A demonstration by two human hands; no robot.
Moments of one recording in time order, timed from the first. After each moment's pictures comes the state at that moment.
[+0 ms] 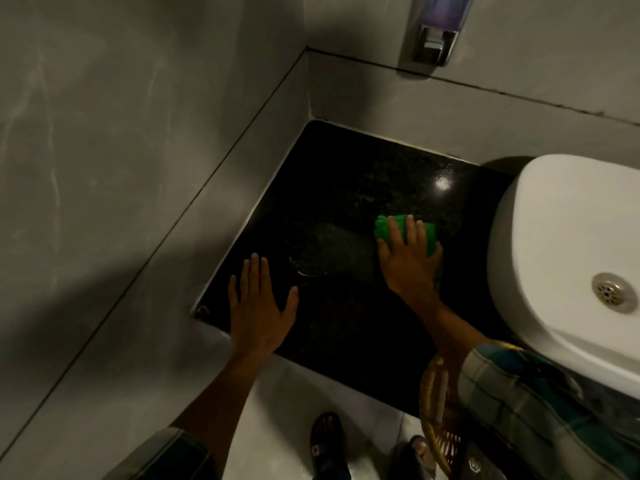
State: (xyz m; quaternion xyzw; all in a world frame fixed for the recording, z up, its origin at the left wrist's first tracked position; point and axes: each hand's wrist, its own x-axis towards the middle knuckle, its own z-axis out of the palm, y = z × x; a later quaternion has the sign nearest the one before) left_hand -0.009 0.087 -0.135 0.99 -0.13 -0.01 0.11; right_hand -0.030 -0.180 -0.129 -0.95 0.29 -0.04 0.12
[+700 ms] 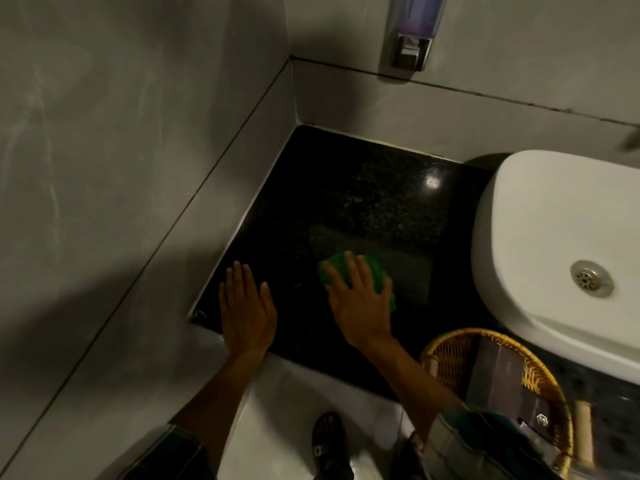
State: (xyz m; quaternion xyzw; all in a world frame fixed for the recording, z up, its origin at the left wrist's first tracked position) left_hand -0.012 0.089 -0.123 0.98 -0.07 0.00 0.18; right_hand -0.081 -0.091 -0.131 -0.98 0.17 -0.02 0.10
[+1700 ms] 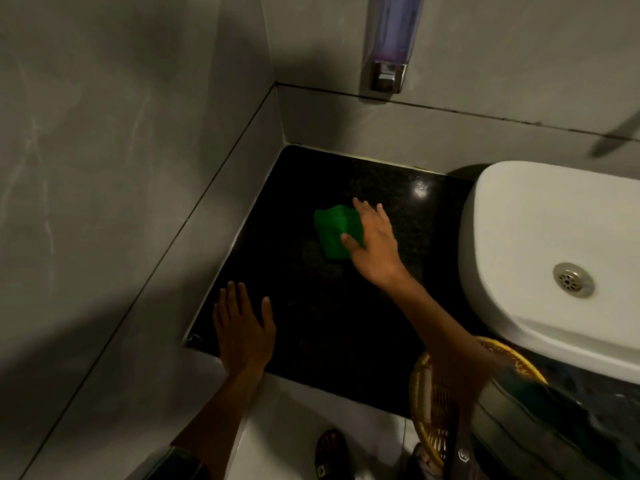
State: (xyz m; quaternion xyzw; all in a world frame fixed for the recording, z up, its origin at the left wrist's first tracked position) left_hand -0.006 0.088 -0.132 0.98 -0.07 0.00 0.19; right_hand -0.019 -0.162 -0.024 -0.90 0.19 -0.07 0.39
